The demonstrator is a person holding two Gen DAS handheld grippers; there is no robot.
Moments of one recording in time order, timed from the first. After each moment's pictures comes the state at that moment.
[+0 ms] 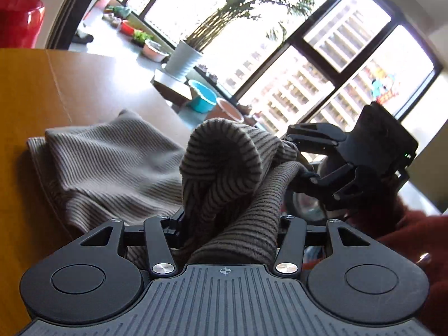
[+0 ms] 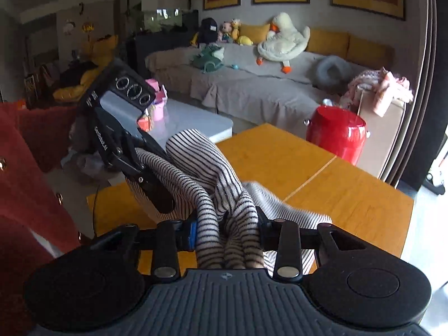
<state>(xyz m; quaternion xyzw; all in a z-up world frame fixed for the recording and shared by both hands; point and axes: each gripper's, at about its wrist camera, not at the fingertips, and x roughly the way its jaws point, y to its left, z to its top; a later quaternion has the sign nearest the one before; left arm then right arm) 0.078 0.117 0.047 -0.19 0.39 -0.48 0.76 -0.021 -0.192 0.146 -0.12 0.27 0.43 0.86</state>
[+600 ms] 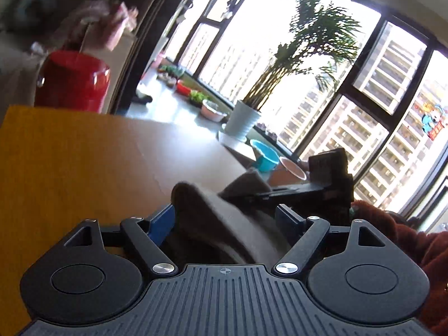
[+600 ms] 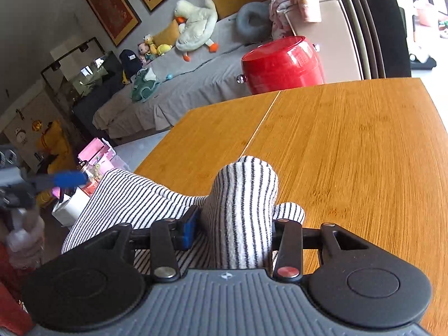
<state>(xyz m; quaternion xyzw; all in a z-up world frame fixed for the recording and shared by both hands) 0.120 0.144 0.049 -0.15 0.27 -0.37 0.88 0.160 -0.204 0.012 0.11 0.37 0.34 0.85</state>
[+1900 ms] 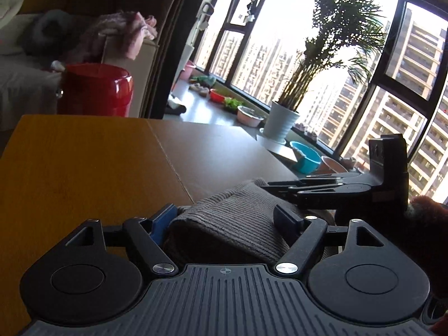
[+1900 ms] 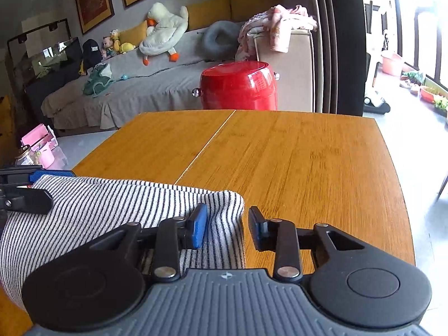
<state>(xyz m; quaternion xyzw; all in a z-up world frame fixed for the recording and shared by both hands) 0.125 0.115 0.017 -0.11 0.28 -0.29 0.91 0.142 -0.198 0.008 0.02 0.33 0.23 0.92</state>
